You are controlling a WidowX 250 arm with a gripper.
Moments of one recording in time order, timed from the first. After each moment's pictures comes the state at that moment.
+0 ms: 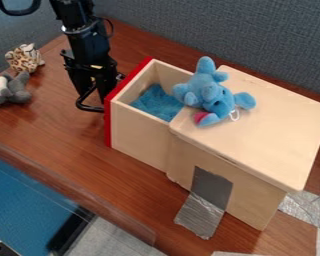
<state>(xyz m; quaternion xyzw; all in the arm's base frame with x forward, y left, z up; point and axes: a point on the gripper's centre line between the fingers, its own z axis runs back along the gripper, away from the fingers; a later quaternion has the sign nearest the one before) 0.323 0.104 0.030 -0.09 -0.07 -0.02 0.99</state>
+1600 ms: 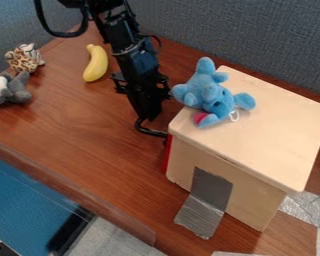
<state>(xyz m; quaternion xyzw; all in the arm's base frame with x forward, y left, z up) 0.330 0.006 0.027 -0.22 -0.06 -0.05 0.97</state>
